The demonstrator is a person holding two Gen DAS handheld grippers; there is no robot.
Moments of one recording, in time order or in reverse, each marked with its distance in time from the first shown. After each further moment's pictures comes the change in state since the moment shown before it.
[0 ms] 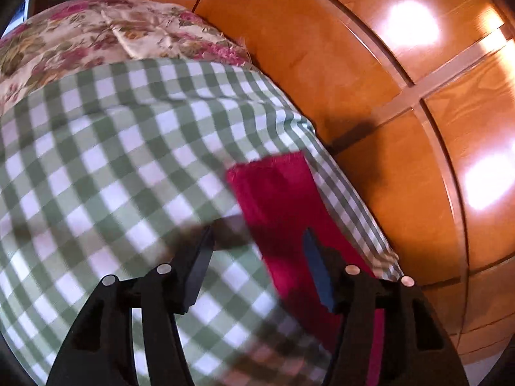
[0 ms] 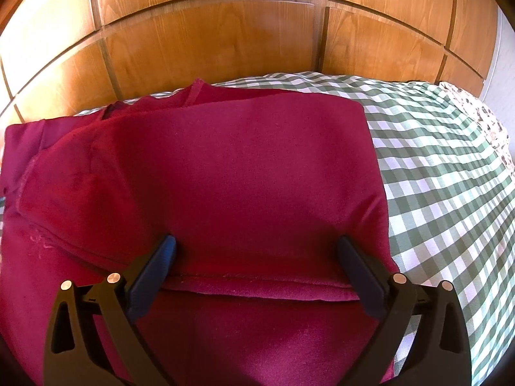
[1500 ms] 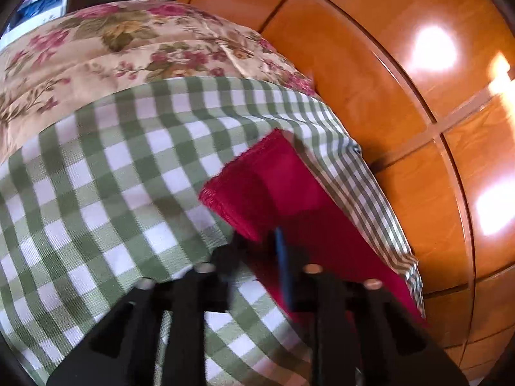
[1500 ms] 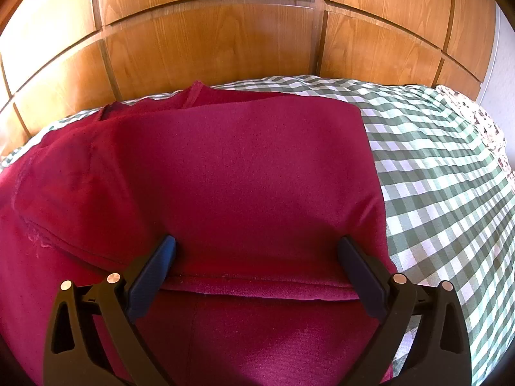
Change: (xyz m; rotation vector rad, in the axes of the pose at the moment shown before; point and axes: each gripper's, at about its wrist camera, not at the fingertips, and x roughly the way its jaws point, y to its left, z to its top) left arm -0.071 0.069 -0.031 -0.073 -0.077 0.055; right arm -0.003 0.003 0.000 -0.002 -0.012 -0.019
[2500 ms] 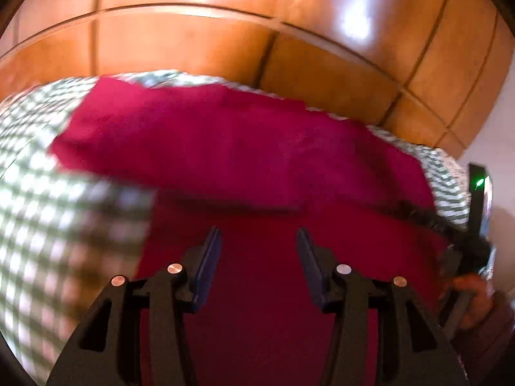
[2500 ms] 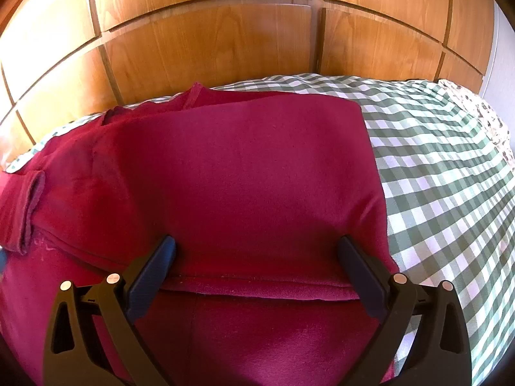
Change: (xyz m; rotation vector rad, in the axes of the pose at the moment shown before) left arm -0.064 -0.184 -0.309 0.852 0.137 -0.286; right arm 0.000 -0.005 0.000 0.030 -0.001 0.029
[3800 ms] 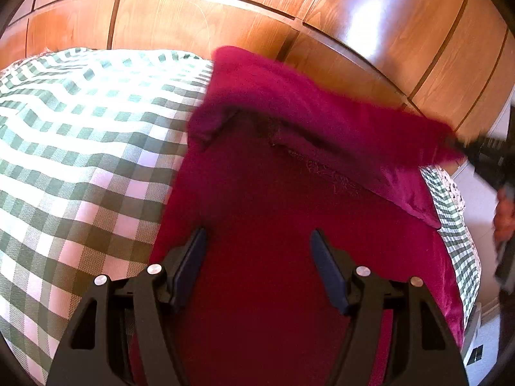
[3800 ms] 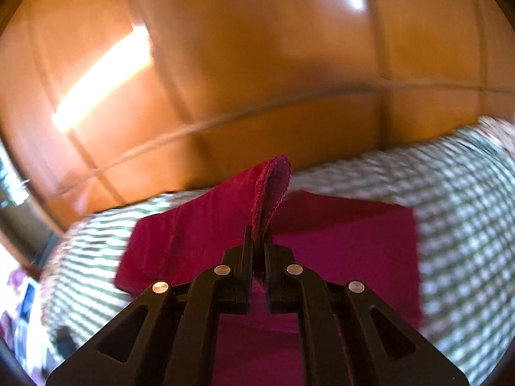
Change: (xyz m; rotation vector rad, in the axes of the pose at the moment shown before) left arm -0.004 0.026 -0.023 -0.074 -0.009 -0.080; right arm -0.085 0.019 0.068 0.093 -0.107 0.246
